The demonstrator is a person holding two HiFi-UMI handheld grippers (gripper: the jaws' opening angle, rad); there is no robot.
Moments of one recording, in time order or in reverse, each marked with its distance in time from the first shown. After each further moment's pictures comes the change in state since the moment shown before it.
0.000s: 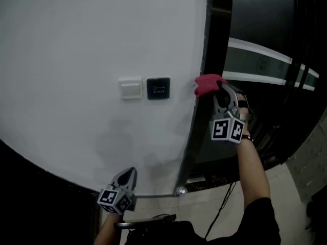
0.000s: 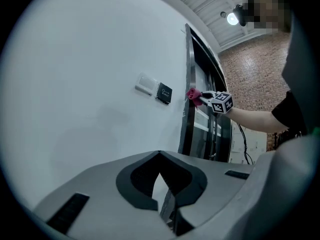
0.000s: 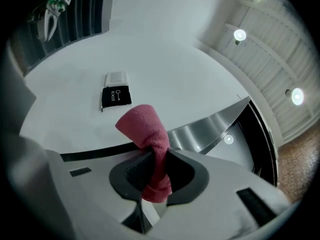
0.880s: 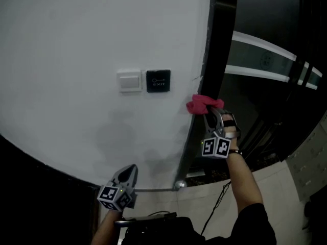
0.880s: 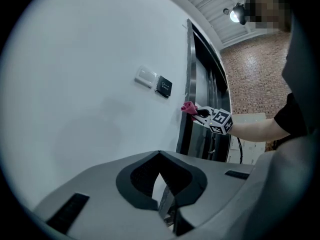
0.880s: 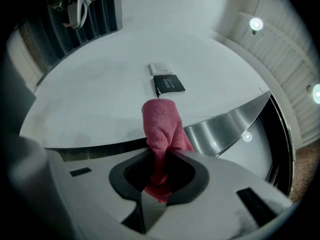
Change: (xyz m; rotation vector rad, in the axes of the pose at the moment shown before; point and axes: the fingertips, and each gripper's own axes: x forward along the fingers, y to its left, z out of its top) left arm 0.005 -0.003 -0.018 -0.012 0.046 0.000; right arm -0.031 0.140 -0.044 -0.065 0.062 0.193
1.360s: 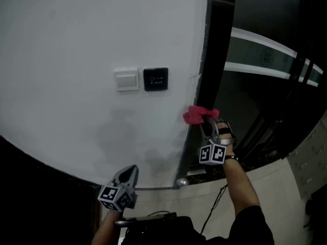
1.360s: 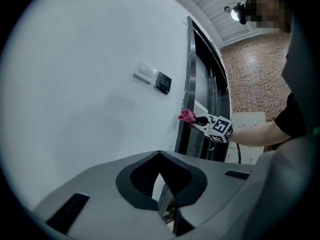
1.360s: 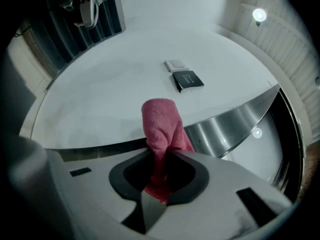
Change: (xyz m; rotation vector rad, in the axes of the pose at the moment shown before) left arm 0.002 -0.006 -0.009 -0.001 0.031 -0.006; right arm -0.013 0.059 -0.016 0.012 0.020 0.106
